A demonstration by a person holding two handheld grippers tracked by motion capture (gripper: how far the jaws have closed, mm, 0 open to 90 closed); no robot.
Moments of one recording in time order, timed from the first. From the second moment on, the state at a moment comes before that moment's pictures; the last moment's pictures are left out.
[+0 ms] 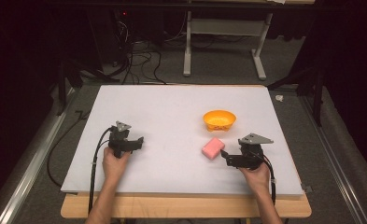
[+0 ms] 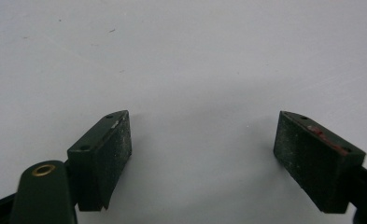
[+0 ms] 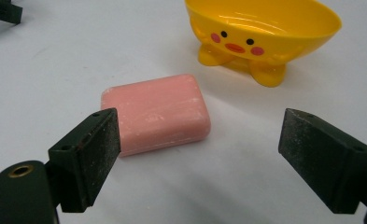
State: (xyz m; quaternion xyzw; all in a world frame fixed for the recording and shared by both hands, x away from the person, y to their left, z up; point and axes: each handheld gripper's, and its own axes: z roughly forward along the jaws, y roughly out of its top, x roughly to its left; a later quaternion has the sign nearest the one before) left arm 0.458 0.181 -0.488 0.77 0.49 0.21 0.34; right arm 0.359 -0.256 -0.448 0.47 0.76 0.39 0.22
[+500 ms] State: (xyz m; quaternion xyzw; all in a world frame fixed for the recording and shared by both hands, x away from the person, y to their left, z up) left arm 0.458 0.181 -0.488 0.77 0.49 0.21 0.34; right arm 0.363 -0.240 -0.448 0.45 0.77 0.39 0.21
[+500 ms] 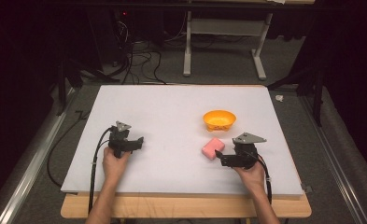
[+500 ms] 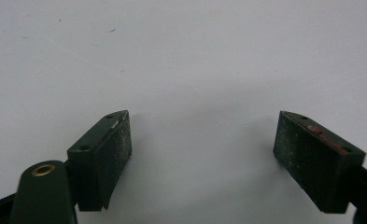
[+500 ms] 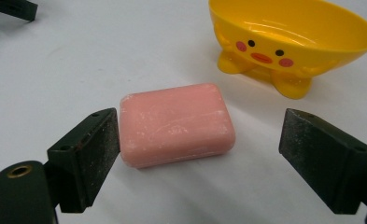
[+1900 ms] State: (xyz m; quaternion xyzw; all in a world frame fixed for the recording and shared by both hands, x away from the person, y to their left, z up) left arm 0.459 0.181 -0.488 0.77 0.49 0.21 0.34; right arm 0.398 -0.202 -0.454 0.42 0.81 0.37 0.20
